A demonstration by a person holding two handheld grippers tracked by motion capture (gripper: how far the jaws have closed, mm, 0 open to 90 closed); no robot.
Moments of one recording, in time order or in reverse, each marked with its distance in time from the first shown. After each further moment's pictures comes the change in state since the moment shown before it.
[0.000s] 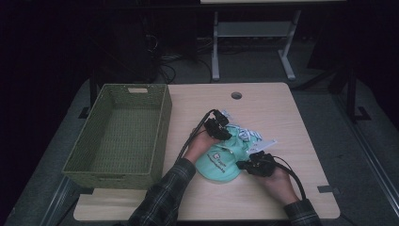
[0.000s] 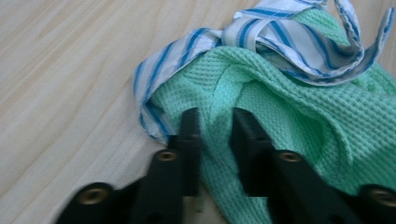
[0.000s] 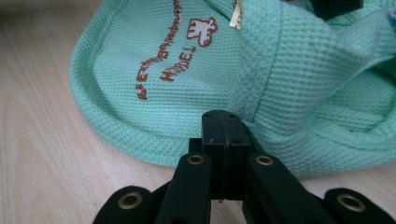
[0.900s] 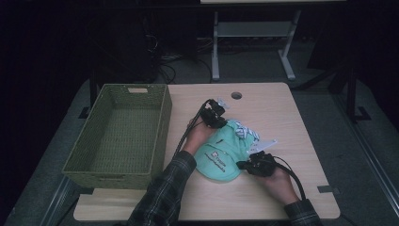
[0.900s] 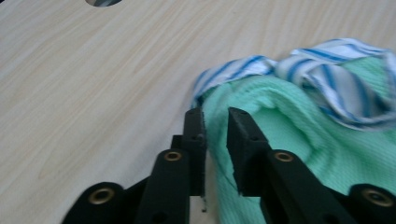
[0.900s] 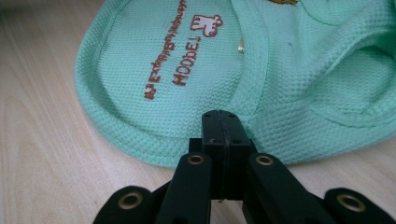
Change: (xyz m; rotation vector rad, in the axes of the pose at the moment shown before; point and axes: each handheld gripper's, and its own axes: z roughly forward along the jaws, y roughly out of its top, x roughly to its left) left arm 0.020 0.014 -0.020 -0.066 0.131 -0.001; right arm 0.000 -0.001 0.000 0.000 0.004 0.003
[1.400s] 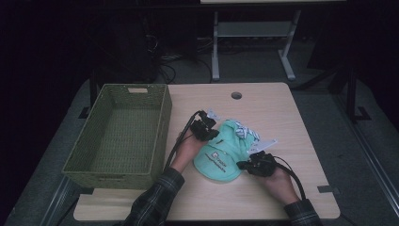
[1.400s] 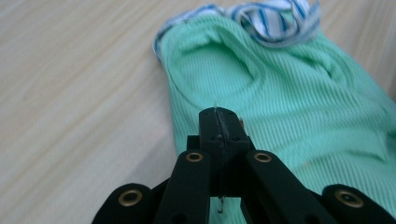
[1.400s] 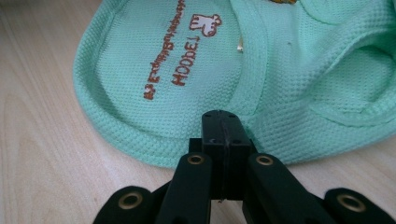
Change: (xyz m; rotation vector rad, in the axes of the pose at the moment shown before) left arm -0.027 -0.044 -0.040 -0.002 -0.016 -0.041; right arm 0.000 0.000 -0.001 0.009 -0.004 -0.005
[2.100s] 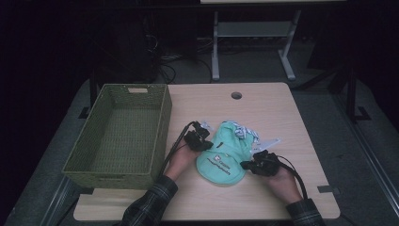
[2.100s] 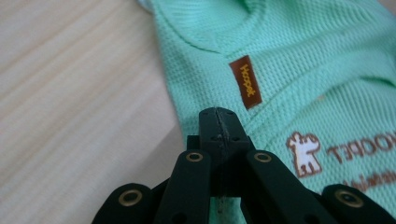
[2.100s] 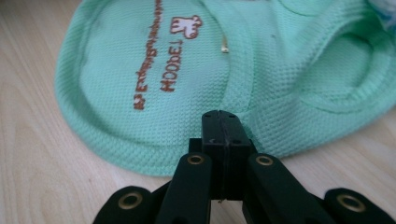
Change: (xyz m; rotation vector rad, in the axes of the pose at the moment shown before) left arm -0.005 -0.034 0.003 0.076 -0.054 -0.031; right arm -0.006 -0.003 -0.009 0.030 -0.010 0.006
